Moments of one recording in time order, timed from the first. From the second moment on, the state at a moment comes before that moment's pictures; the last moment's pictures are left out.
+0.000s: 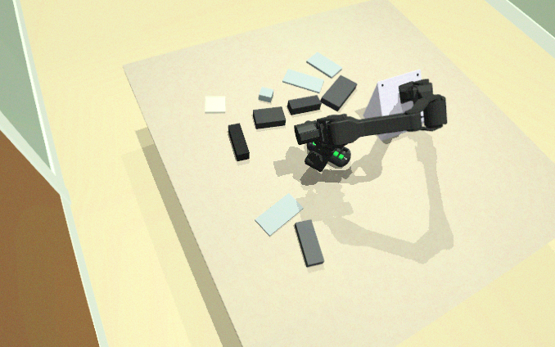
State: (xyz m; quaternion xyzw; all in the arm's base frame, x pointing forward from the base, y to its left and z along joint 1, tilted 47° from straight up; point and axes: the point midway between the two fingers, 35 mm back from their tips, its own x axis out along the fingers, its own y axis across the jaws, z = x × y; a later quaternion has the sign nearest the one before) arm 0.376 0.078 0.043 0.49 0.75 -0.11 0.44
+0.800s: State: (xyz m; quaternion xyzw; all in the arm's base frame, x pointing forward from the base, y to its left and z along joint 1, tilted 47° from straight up) arm 0.384 0.109 0.017 0.49 0.75 -0.11 0.44
